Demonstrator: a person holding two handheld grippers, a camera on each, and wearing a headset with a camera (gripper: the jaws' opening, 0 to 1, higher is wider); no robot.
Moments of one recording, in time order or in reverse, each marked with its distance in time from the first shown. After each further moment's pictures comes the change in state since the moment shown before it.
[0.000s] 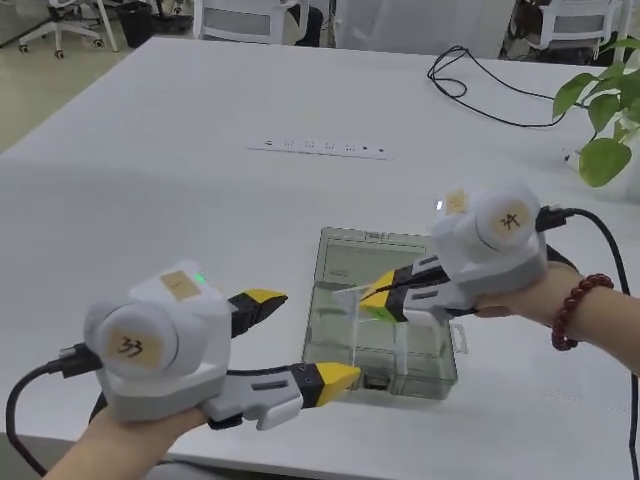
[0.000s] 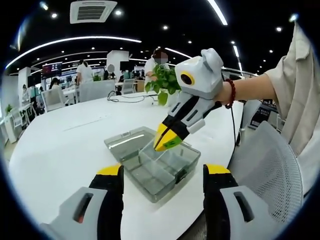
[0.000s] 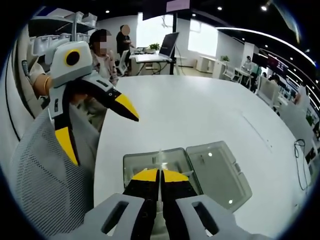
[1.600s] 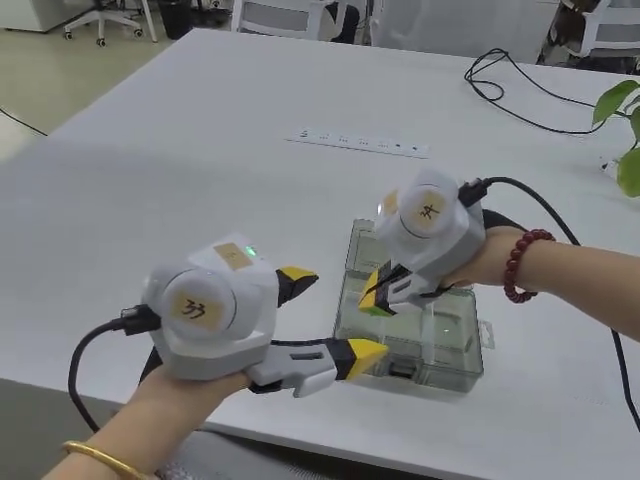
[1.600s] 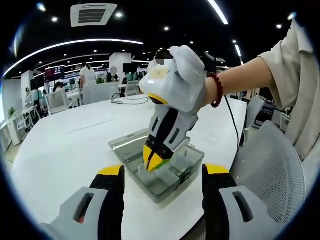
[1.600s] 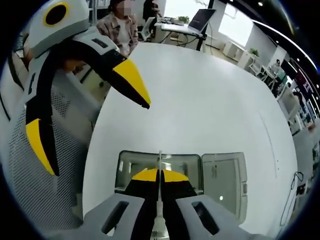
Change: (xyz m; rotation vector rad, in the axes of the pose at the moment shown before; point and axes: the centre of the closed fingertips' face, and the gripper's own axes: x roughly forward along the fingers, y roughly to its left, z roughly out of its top) left arm -0.005 0.004 0.004 0.018 -0.015 0.042; right arm 0.048 0.014 -0.010 -0.220 0.272 0.101
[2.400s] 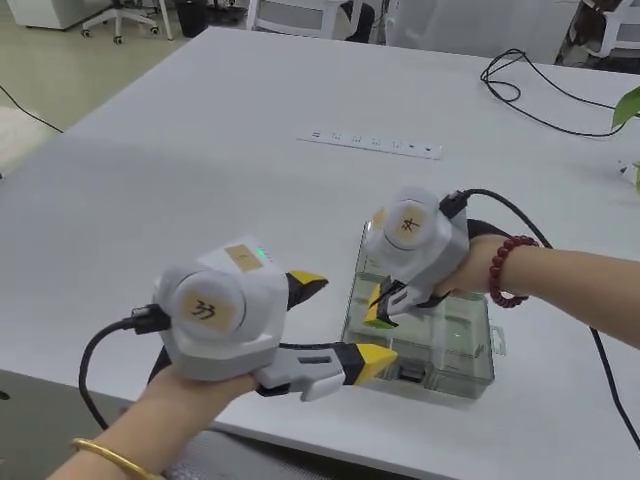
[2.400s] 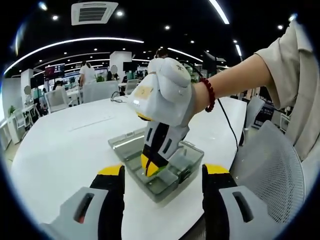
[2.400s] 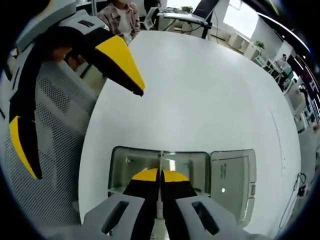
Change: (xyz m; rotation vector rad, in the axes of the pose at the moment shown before) left arm 0.002 0.000 -0.002 -0.009 0.012 -0.006; right arm 0.021 0.000 -0.011 -0.006 0.096 0.048
